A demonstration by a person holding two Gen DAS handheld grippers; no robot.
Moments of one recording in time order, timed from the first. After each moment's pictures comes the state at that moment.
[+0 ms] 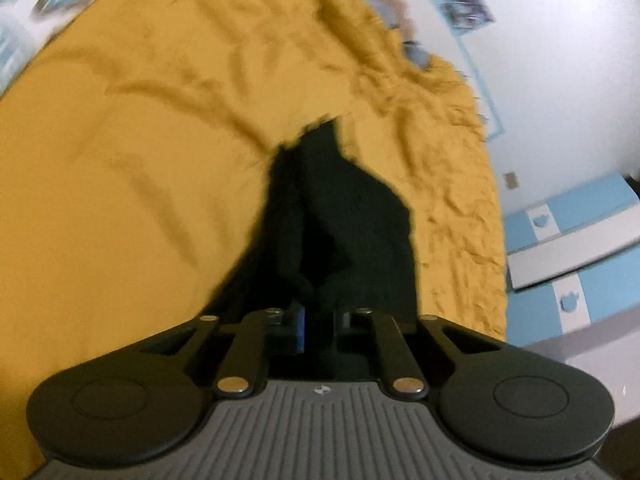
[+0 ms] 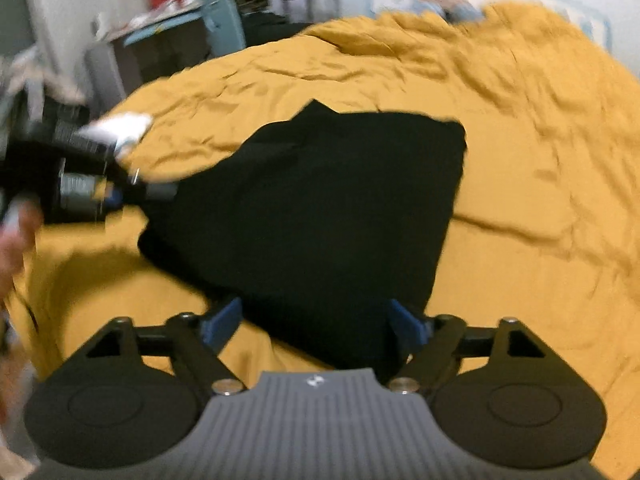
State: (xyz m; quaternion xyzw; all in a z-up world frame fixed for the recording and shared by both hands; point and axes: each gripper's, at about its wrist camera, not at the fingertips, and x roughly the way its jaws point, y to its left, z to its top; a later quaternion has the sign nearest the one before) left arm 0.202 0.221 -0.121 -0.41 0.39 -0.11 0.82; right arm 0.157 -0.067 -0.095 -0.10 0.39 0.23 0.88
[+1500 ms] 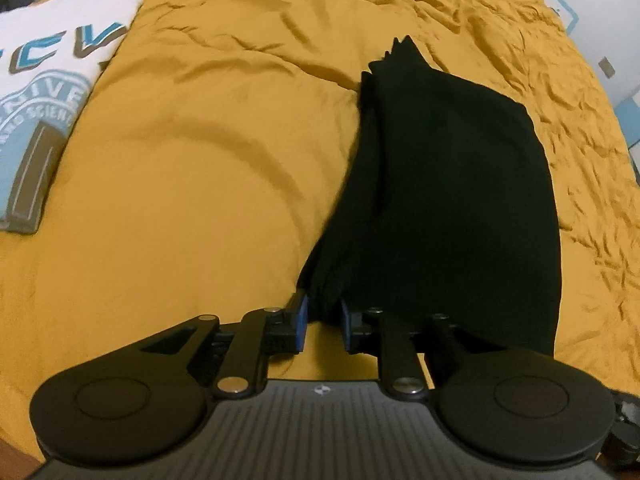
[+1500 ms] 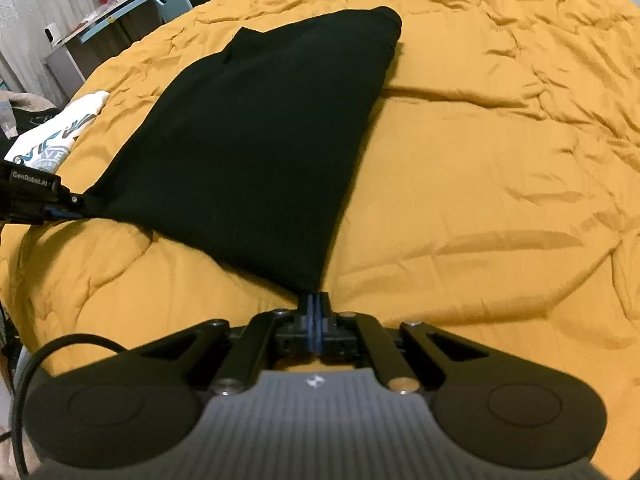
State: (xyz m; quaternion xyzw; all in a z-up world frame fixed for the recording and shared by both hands) left arm 0.179 0.196 -0.136 -0.20 0.52 0.01 0.83; right arm 0.154 -0.145 -0.147 0.02 0.51 0.18 0.84
